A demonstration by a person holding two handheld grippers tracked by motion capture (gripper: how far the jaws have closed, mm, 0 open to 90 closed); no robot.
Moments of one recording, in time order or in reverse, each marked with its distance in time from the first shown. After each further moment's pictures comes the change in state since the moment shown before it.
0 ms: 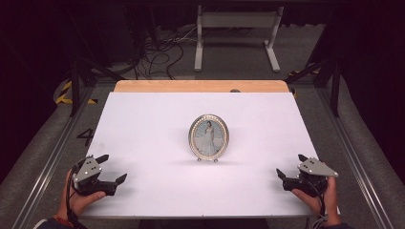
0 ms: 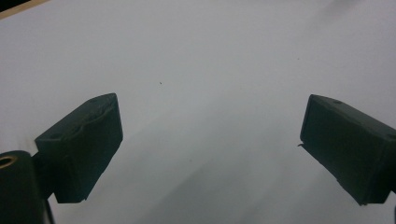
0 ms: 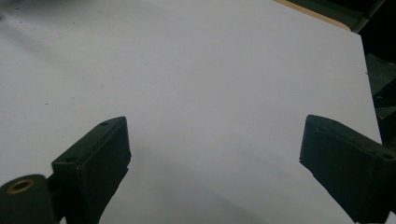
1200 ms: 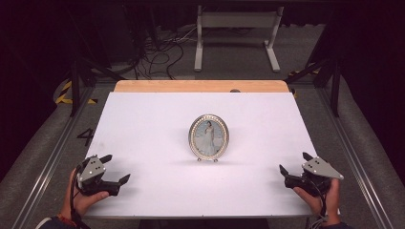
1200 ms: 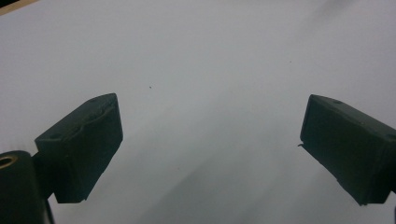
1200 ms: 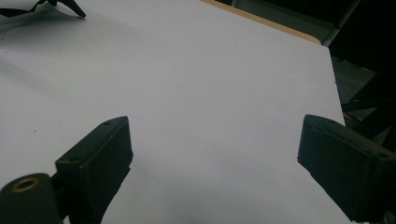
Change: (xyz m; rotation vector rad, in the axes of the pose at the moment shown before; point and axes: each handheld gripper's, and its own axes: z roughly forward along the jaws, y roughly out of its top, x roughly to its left) left arm -0.004 0.006 0.003 0.005 -0.005 -0.006; right arm 0.000 0.005 -0.008 -0.057 -0.067 0.037
